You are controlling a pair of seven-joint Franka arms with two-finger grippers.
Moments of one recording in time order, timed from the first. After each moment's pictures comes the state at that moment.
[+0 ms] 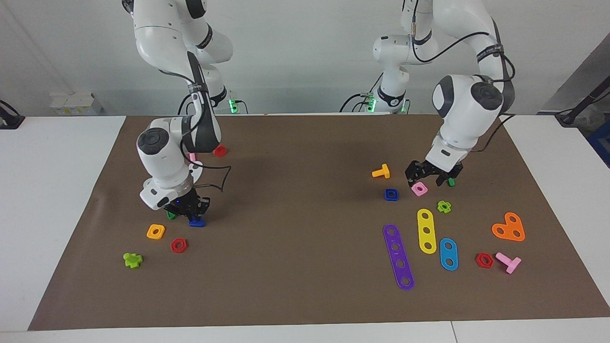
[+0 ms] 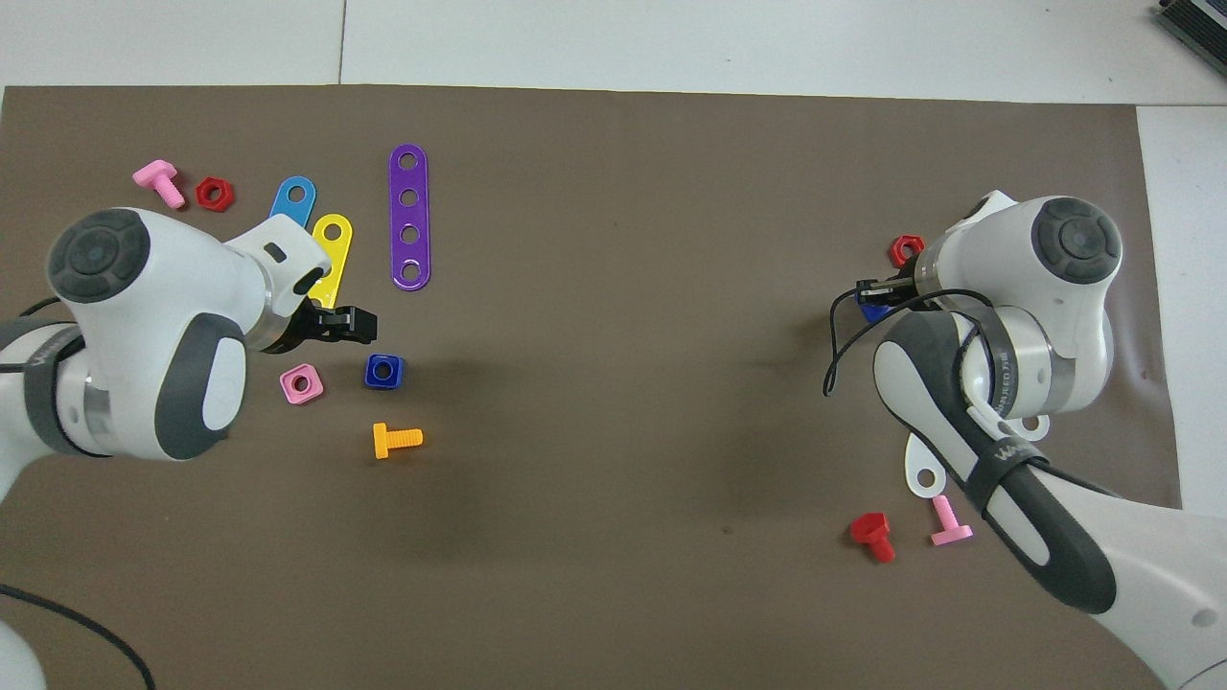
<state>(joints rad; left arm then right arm) -0.20 0.15 -0.02 -2.06 -0.06 2.23 -0.11 0.09 0.30 0.02 -1.95 -0.02 2.36 0.07</state>
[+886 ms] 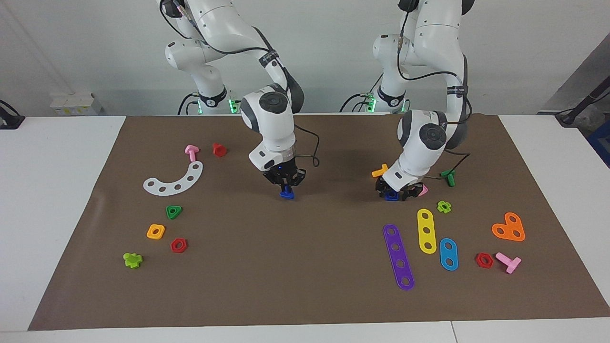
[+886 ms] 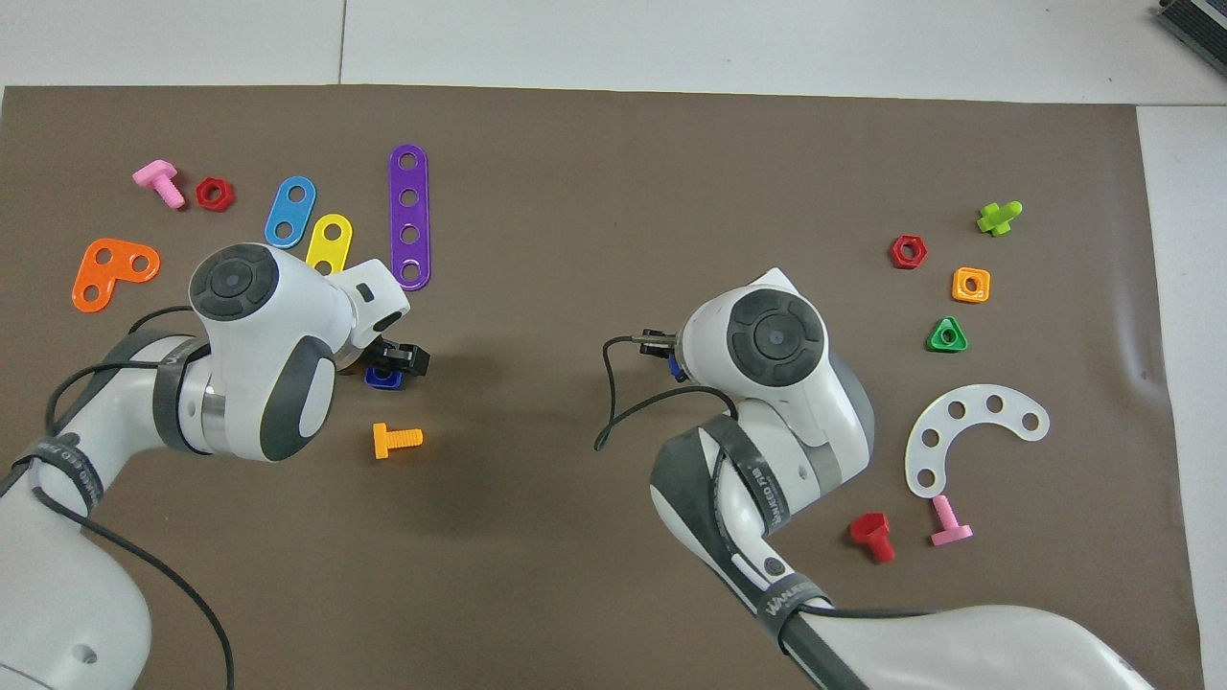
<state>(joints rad) -0.25 0.26 -0.01 -2.10 -0.06 2.31 0.05 0.53 0.29 0.02 -1.95 -0.02 2.36 0.74</state>
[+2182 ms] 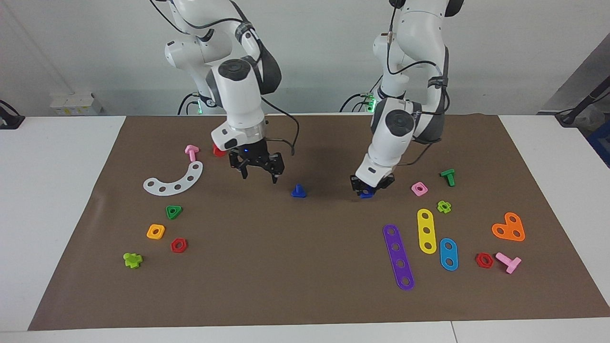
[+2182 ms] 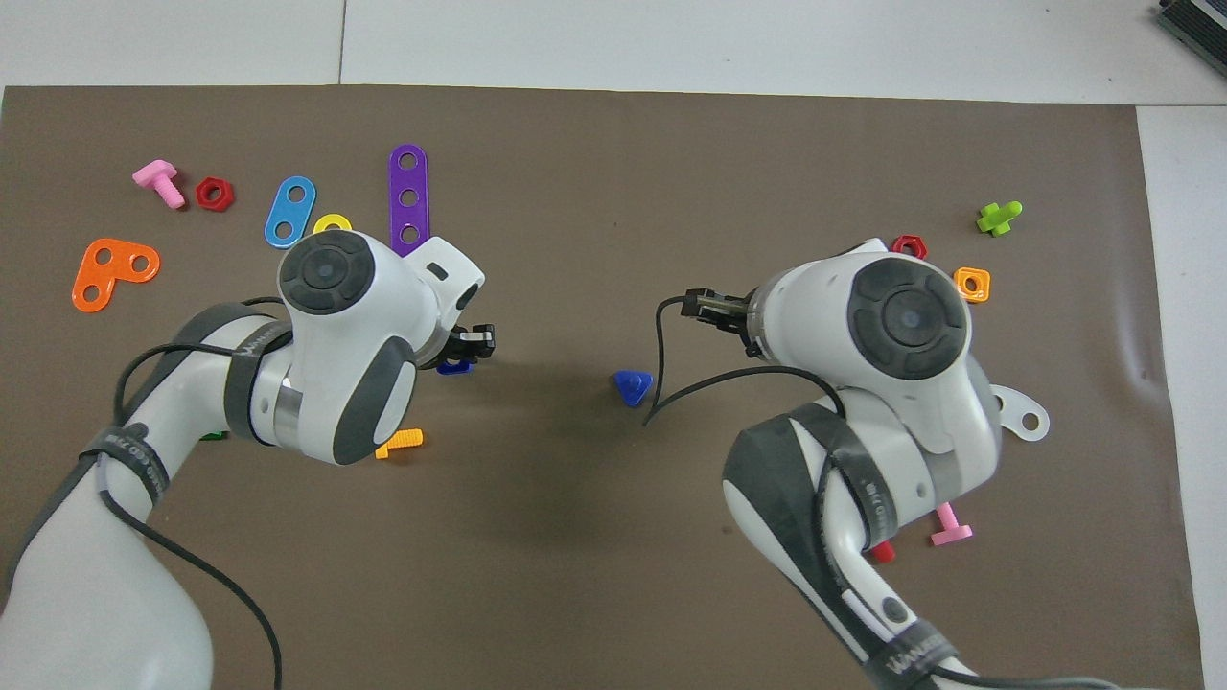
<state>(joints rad) -0.48 0.27 -0.02 -1.94 -0.11 2.21 -0.49 0.35 0.08 0.00 -1.93 -0.02 2.20 0.63</state>
